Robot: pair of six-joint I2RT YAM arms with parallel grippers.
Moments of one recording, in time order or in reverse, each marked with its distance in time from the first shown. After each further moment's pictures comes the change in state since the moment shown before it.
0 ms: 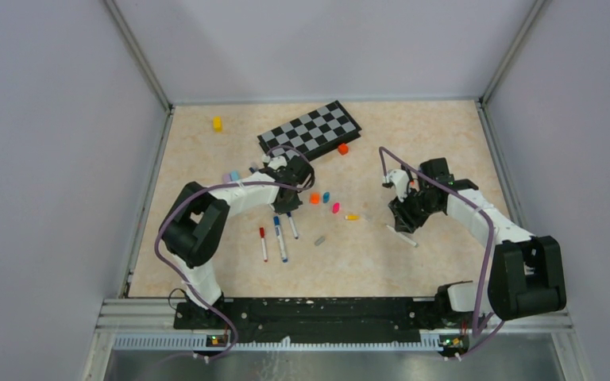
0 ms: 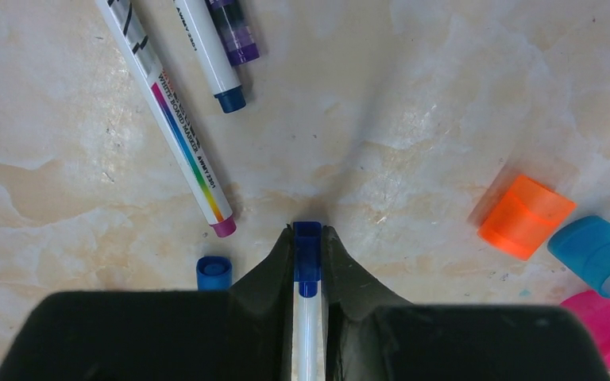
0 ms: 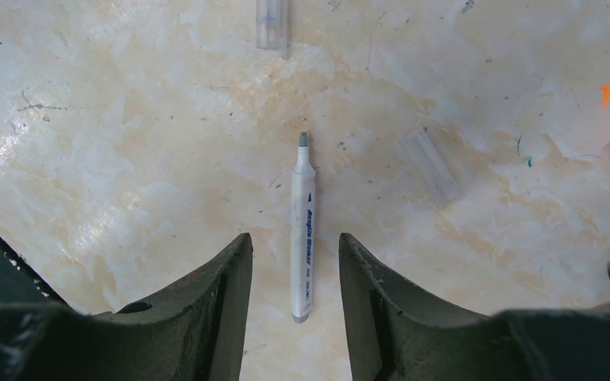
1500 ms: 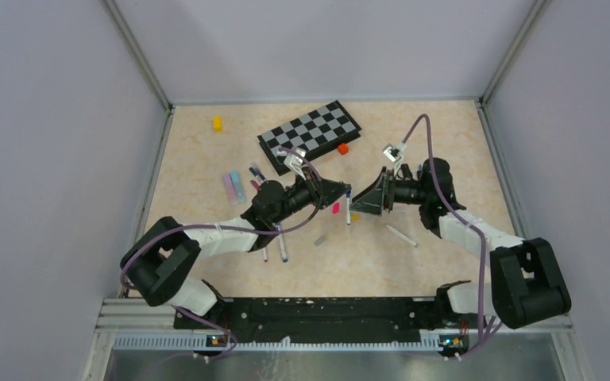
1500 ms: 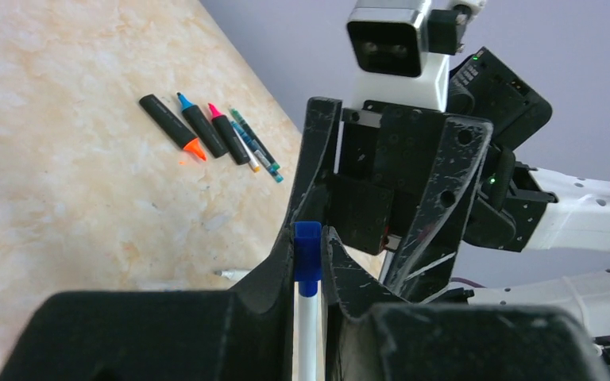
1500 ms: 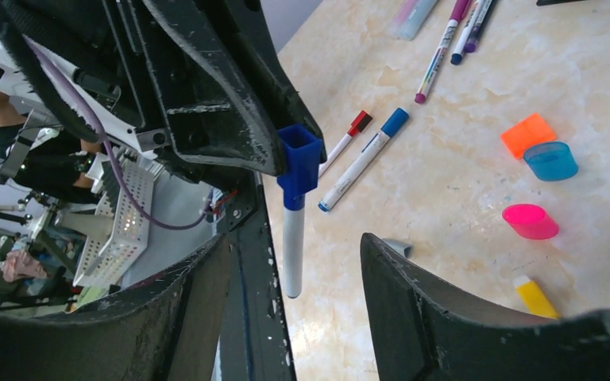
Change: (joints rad) left arm -0.133 -0.333 -0.516 1.505 0.598 0.117; right arm 0.097 -0.045 -0.240 1.220 -0.678 1.213
